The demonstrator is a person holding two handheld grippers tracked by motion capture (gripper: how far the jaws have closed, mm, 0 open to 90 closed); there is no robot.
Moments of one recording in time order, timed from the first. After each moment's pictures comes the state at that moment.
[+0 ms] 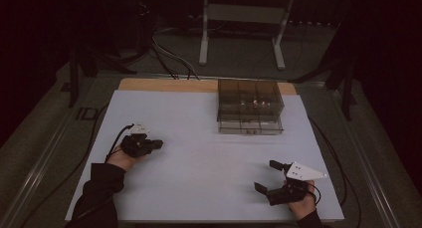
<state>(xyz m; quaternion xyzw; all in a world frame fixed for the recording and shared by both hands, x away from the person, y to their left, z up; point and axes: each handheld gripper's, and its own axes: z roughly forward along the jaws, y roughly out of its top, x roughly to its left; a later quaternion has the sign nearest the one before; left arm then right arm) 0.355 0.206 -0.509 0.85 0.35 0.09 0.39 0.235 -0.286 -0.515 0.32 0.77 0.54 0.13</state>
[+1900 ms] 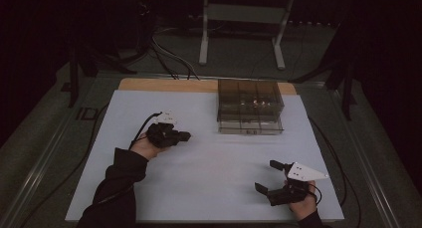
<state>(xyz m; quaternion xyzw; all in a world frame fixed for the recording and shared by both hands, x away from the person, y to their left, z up) 0.368 0.125 -0.461 0.86 0.26 0.06 0.43 0.233 -0.287 -0.512 0.31 0.77 0.55 0.14</state>
